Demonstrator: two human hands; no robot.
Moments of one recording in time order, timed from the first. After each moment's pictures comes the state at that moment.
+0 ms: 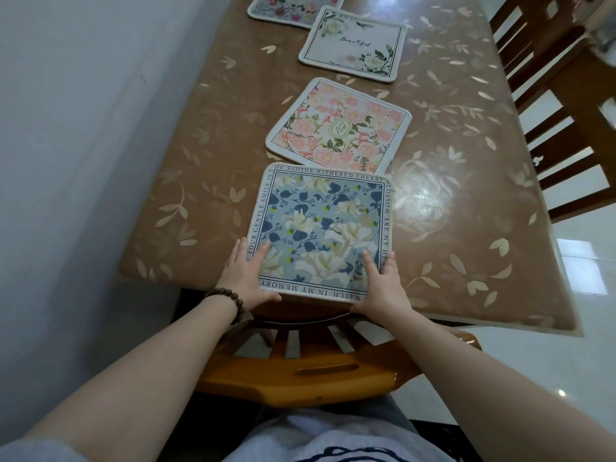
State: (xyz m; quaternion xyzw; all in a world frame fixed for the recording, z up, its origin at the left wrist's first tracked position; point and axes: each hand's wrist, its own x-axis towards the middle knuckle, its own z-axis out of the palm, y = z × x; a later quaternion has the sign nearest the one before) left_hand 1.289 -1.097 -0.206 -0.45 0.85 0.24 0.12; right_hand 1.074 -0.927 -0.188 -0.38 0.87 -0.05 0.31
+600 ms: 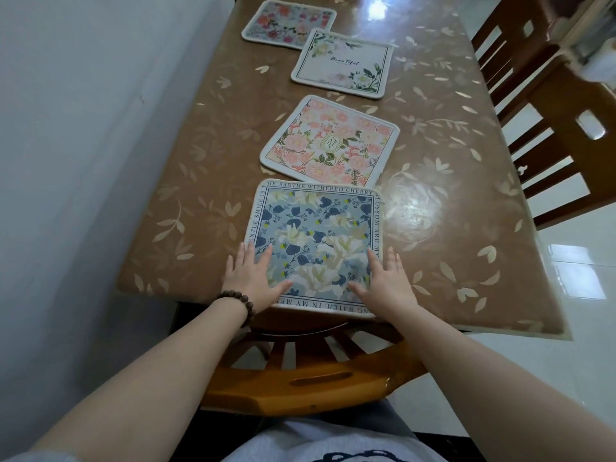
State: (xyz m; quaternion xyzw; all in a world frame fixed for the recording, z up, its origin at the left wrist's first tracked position) left_hand 1.261 -1.091 -0.185 -0.45 0.87 0.16 0.14; right_hand 1.050 -0.933 -0.173 -0.39 0.88 -0.04 0.26
